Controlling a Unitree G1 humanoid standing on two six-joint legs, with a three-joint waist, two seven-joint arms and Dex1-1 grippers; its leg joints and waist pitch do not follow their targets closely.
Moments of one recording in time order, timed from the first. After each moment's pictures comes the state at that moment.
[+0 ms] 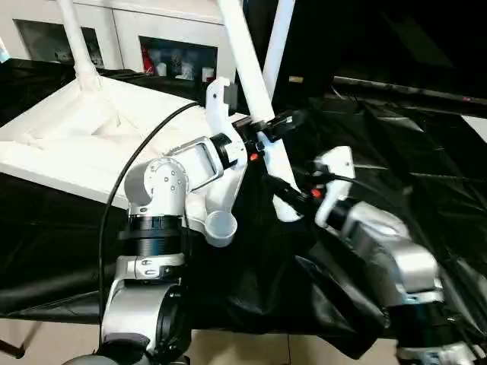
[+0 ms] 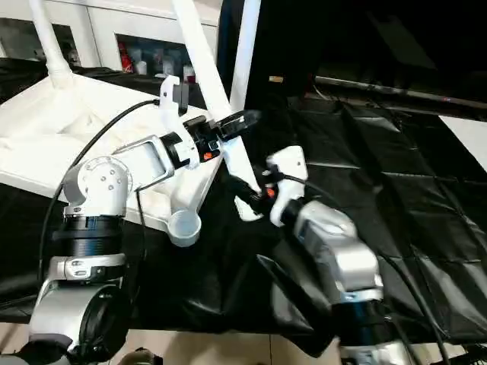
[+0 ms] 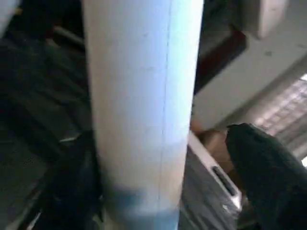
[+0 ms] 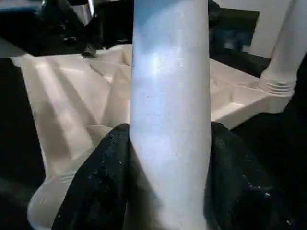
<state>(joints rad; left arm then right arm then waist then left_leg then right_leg) -0.83 -0.07 0.27 0.23 -0.54 0.96 -0.34 -0.36 -0.16 0.06 0.03 0.27 0.42 0.55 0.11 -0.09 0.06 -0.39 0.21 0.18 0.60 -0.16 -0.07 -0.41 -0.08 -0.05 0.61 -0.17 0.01</state>
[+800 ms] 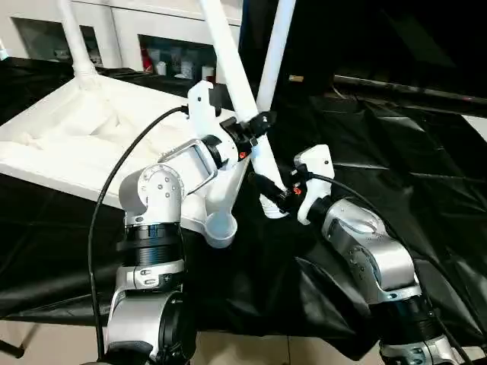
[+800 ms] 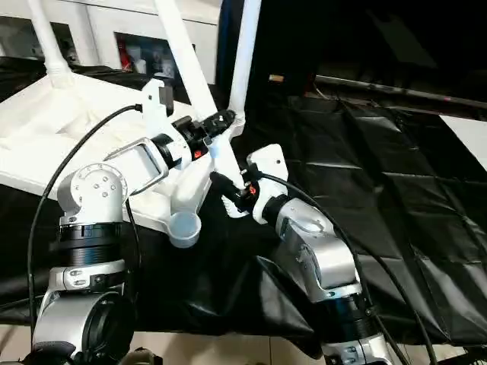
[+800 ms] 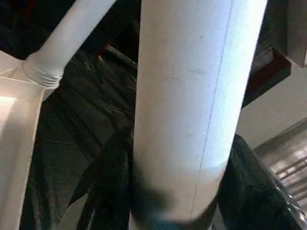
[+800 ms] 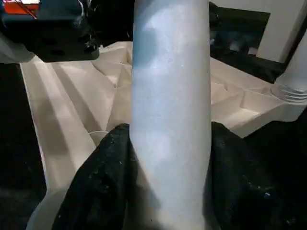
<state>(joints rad) -0.80 -0.10 0.32 0.16 -0.54 0.94 -0.19 -0.39 -0.12 0.12 0.04 0.23 0.41 0.50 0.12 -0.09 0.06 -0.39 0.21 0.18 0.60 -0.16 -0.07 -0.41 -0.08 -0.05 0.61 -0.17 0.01</state>
